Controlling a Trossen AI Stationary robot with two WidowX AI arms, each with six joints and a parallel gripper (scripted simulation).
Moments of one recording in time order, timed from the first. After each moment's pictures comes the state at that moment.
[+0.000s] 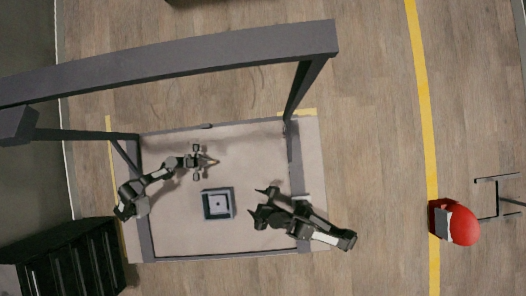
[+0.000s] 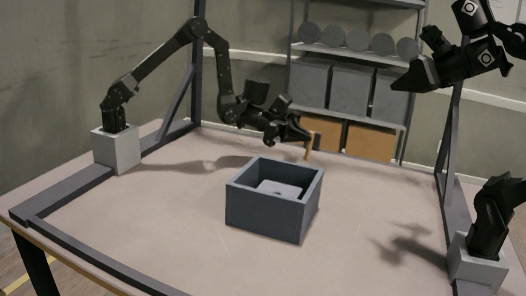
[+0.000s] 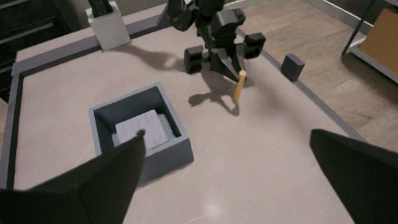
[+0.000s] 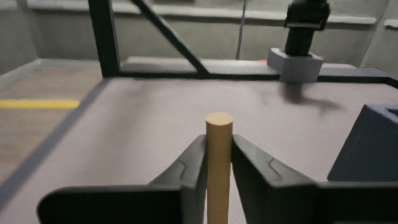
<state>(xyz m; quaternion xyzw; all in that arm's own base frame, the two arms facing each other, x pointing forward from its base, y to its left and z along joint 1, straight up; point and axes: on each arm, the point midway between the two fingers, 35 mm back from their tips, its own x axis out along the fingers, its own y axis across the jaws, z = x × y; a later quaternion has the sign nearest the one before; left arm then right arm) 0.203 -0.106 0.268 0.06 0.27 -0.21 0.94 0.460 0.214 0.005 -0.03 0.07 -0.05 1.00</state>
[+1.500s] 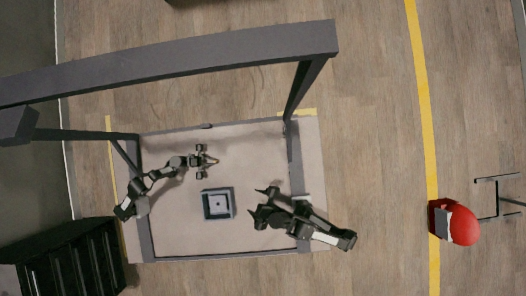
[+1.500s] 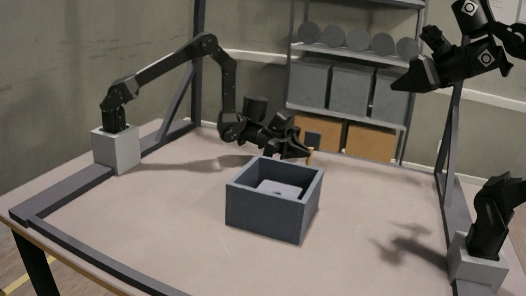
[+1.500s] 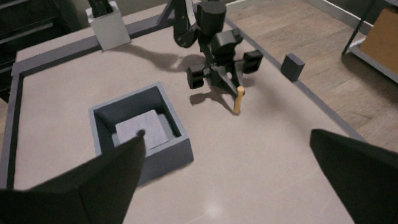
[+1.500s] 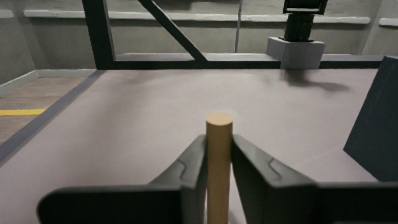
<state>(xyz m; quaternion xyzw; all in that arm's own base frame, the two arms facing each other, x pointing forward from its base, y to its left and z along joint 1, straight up) 0.203 -0.106 0.268 0.06 0.27 -0.21 0.94 0.463 0.213 -0.041 -0.02 0.05 -0.05 1.00</state>
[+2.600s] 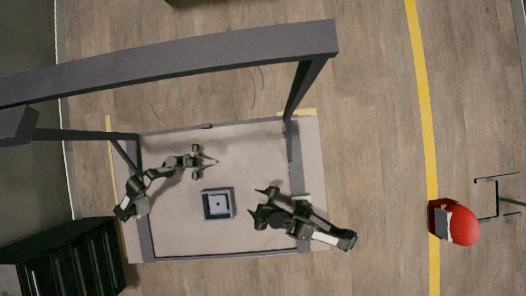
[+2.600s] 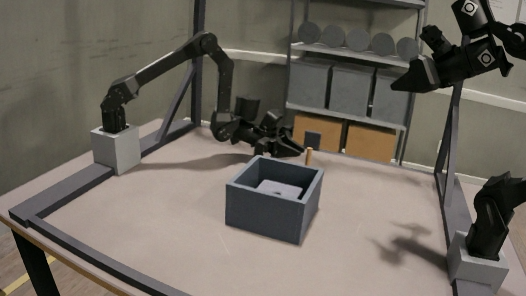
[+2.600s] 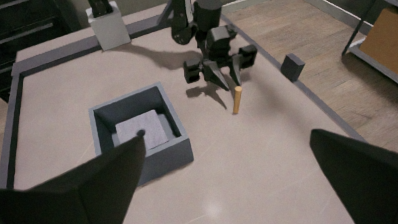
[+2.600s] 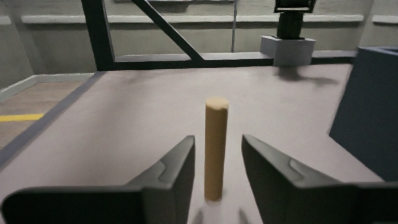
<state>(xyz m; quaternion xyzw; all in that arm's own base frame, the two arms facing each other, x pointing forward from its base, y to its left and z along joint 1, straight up) 0.203 -0.106 0.268 0.06 0.27 -0.21 0.94 0.436 0.213 -0.042 -0.01 0.05 -0.06 1.00</state>
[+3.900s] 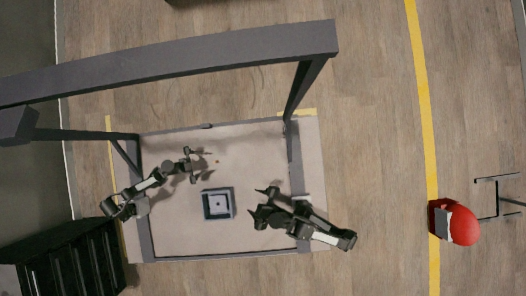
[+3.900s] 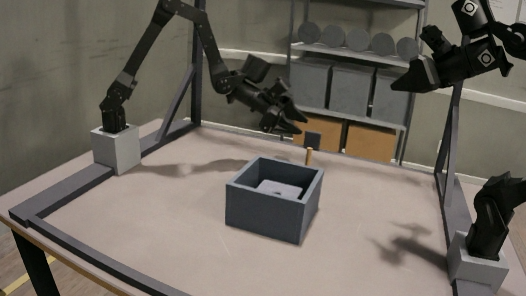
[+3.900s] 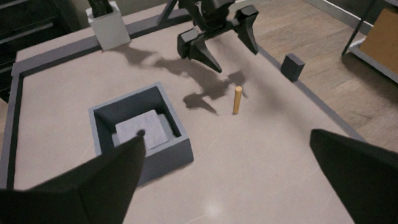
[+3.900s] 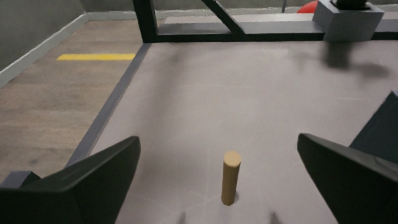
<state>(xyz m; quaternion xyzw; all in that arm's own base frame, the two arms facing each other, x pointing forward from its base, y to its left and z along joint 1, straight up) 0.203 -0.106 0.268 0.06 0.27 -0.21 0.94 0.437 0.215 0.037 0.00 0.20 0.05 0.98</state>
